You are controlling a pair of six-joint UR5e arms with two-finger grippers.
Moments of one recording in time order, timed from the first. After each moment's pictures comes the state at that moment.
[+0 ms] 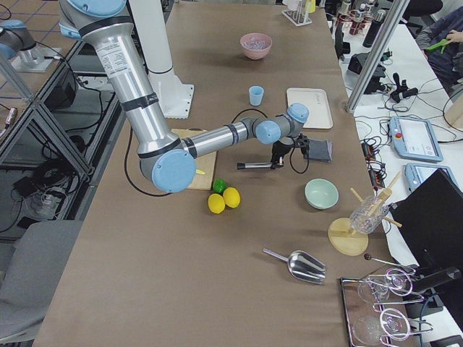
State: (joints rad) left arm -1.63 -1.39 -1.82 -1.48 -2.21 0.07; right arm 0.97 -1.15 1.45 -1.52 2.26 0.59
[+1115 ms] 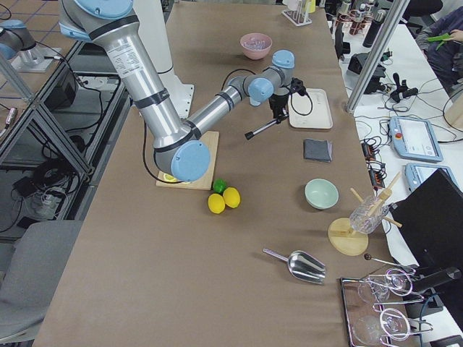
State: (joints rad) left arm -1.63 -1.39 -1.78 -1.48 -2.22 0.07; right arm 0.89 -1.05 1.72 -1.54 2.13 0.43
